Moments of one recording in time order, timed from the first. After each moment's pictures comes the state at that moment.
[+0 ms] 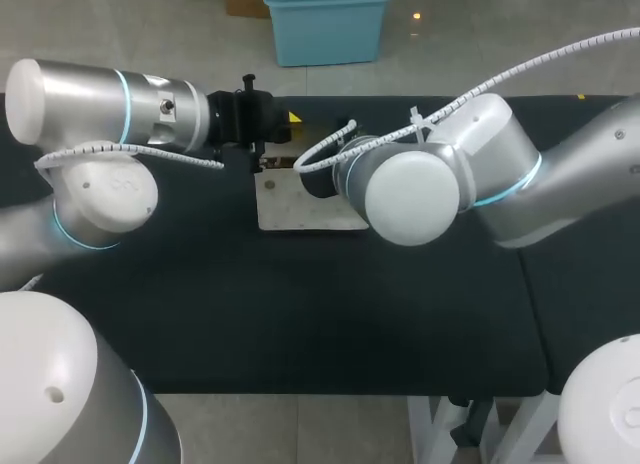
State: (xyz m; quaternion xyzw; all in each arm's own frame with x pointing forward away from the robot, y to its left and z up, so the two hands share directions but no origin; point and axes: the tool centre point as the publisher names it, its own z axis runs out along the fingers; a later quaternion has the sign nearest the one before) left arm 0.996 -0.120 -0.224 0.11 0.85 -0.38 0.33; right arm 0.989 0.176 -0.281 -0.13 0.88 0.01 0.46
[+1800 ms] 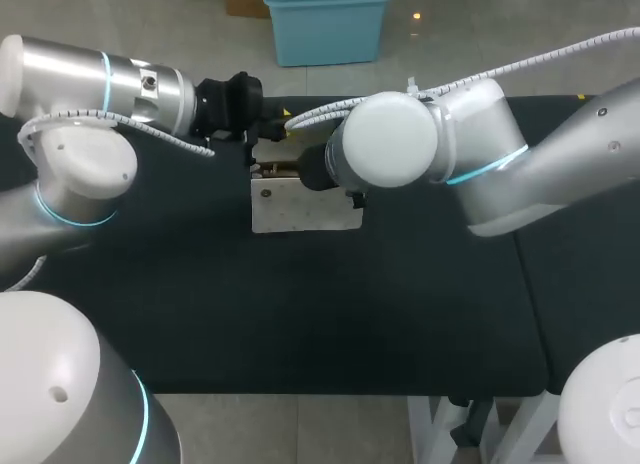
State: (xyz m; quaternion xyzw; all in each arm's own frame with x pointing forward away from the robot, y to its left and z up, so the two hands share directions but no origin) left arm 0.992 -0.118 -0.222 0.06 0.86 -0.45 0.25; right arm 0.989 0.172 -0.305 -0.11 0.92 0.00 0.37
